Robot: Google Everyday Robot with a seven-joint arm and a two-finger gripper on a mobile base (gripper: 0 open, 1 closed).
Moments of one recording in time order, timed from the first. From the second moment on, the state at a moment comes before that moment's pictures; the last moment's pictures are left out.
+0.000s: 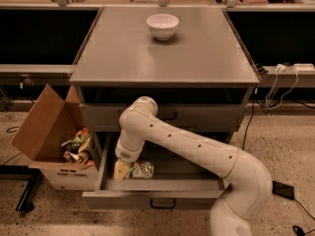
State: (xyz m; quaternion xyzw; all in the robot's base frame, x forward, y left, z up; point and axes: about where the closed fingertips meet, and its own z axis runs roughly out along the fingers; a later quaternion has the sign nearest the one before) arm 0.517 0.112 0.546 -0.59 0.79 0.16 0.06
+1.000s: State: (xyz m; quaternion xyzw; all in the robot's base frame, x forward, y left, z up) arm 0.547 0.095 0.519 -0.56 0.81 0.15 0.06
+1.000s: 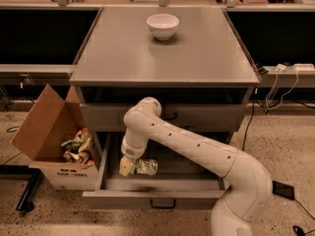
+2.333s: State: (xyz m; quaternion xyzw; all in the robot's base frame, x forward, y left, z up) arm 0.542 0.088 0.510 -0.56 0.81 0.17 0.05
